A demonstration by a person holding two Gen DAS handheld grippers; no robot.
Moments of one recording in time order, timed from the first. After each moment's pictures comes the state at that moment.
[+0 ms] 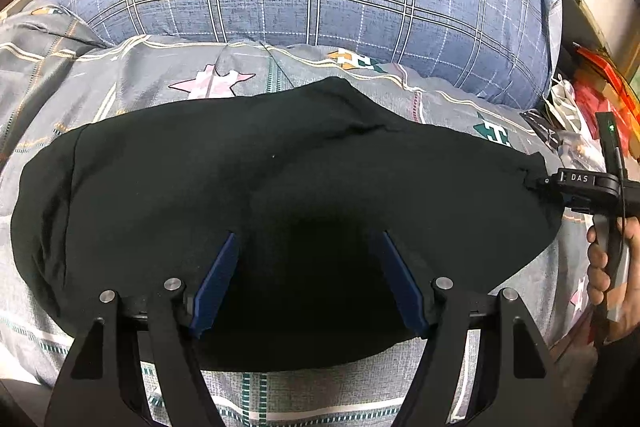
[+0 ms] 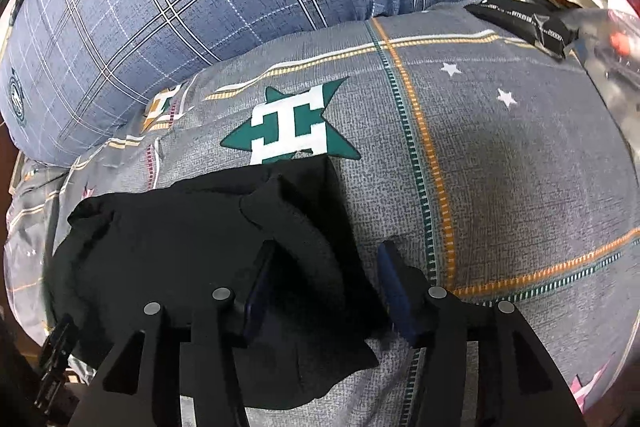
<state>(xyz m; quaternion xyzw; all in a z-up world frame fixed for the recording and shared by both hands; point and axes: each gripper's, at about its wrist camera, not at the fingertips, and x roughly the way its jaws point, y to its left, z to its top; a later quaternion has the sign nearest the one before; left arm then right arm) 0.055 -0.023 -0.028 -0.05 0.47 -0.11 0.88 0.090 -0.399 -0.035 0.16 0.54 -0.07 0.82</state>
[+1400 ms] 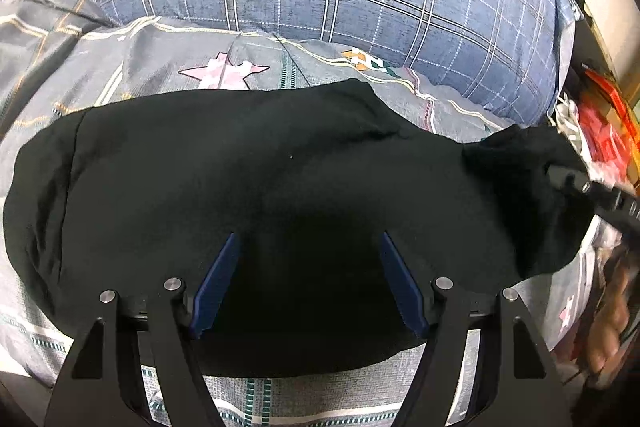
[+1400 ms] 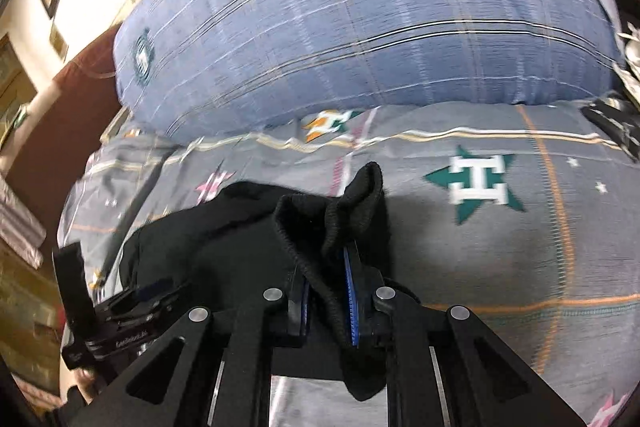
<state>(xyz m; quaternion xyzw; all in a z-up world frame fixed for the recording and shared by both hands) 0.064 -0.008 -0.030 -0.10 0.48 -0.11 0.87 0.063 -0.279 0.026 0.12 0.44 0.11 0.88</state>
